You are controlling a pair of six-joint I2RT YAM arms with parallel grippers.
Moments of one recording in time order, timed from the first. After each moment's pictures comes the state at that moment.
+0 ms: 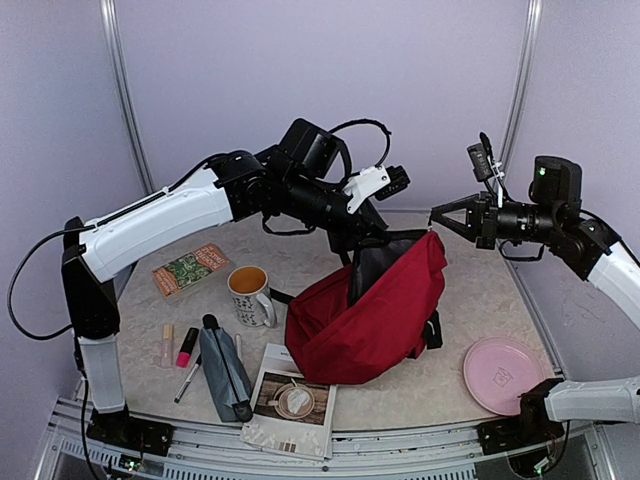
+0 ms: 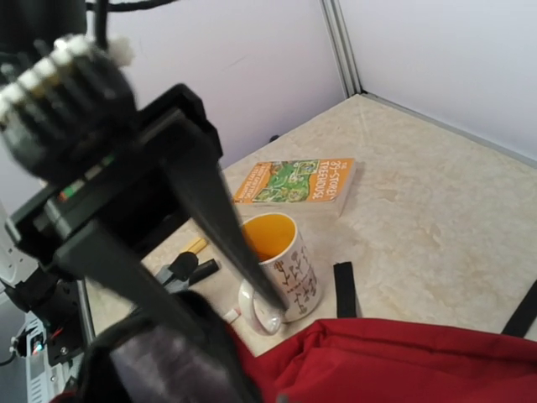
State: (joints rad) left arm -1.00 1.96 2.07 -0.69 0.30 0.35; right arm 0.39 1.00 1.06 -0.29 -0.76 0.12
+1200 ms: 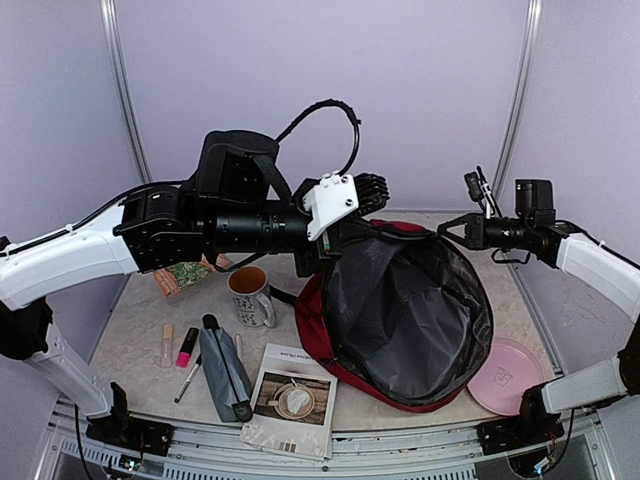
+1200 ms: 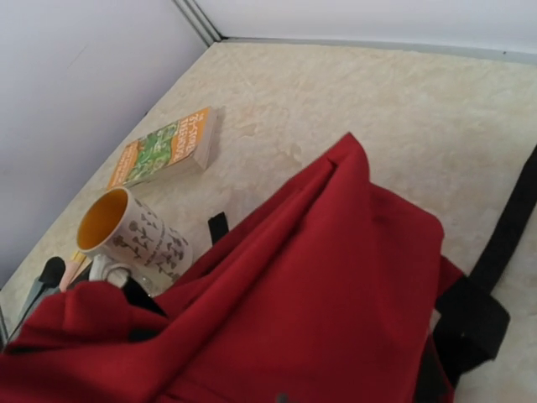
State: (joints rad) left arm -1.21 1.53 1.61 -0.36 0.00 0.57; right arm 0.12 1.24 0.95 -0.19 -0.79 0.15
